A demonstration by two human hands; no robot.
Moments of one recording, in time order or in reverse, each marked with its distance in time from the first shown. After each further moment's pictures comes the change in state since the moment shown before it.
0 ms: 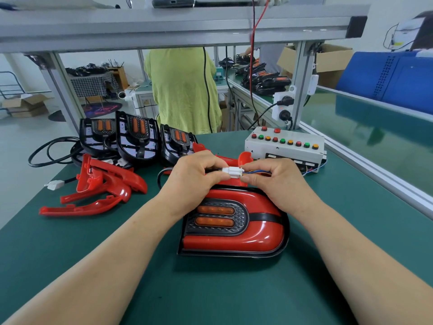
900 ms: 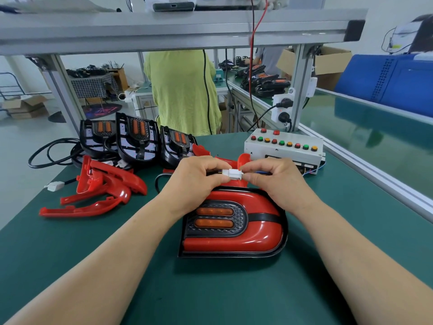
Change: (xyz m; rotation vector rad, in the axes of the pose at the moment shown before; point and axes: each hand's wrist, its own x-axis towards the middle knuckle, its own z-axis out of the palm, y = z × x) left_hand 0.003 -0.002 0.002 -0.058 -0.052 -0.078; right_hand 0.003 0.001 -0.002 0.076 -0.004 0.018
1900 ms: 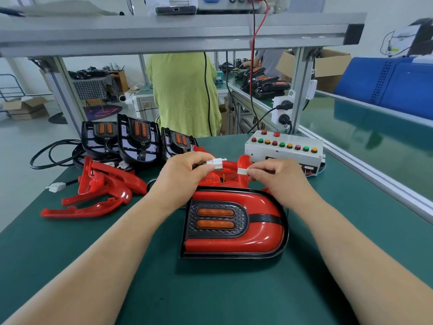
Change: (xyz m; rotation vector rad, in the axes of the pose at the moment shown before) left_hand 0.000 -0.012 -0.016 0.021 0.084 -0.096; right_hand 0.009 0.008 -0.007 -0.229 0.061 0.055
